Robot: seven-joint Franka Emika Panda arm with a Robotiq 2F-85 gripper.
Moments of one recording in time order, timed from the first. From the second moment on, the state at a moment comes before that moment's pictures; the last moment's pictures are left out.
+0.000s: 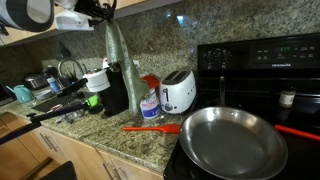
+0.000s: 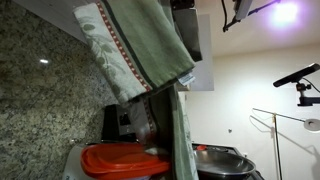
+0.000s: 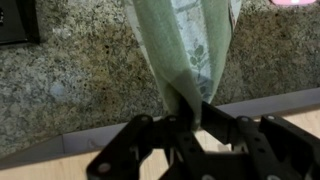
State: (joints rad) arm 0.92 -0.36 -0.44 -2.47 0.17 3.35 -0.16
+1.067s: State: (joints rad) arm 0.71 -0.13 -0.34 -2.44 0.17 3.33 -0.16
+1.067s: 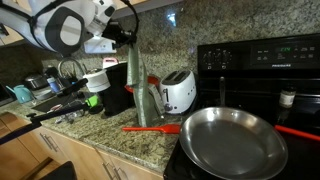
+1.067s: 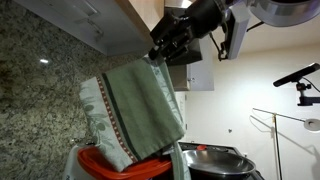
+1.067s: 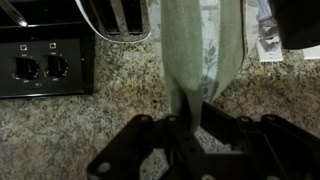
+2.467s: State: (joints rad) arm 0.23 -0.04 0.08 -2.40 -0.04 3.21 -0.20
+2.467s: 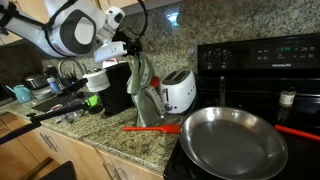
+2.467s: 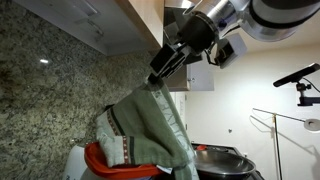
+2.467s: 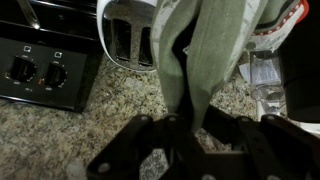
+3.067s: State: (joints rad) arm 0.22 -0.03 0.11 -2.35 -0.18 3.09 -0.03
